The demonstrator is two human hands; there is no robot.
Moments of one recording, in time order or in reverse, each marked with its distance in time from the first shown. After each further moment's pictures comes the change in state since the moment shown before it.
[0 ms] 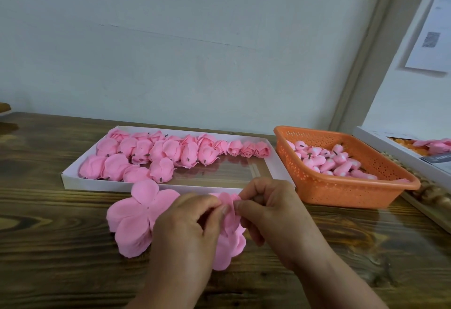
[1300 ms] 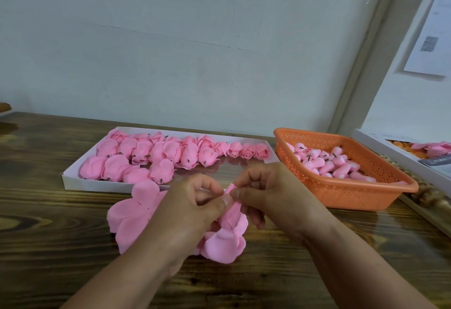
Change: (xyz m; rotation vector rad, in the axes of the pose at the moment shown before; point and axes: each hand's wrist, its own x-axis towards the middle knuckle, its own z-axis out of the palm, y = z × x) left_hand 0.032 0.006 -0.013 -0.587 -0.371 -0.555; right_hand 0.019 -0.016 -0.016 -0.071 -0.177 -0.056
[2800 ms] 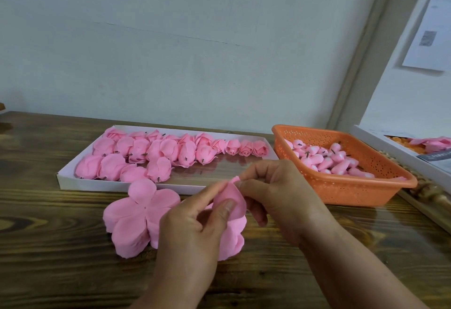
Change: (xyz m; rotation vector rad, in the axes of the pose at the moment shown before) left_hand -0.022 -0.017 0.022 0.163 0.241 0.305; right_hand -0.004 0.000 0.006 0.120 0.153 0.010
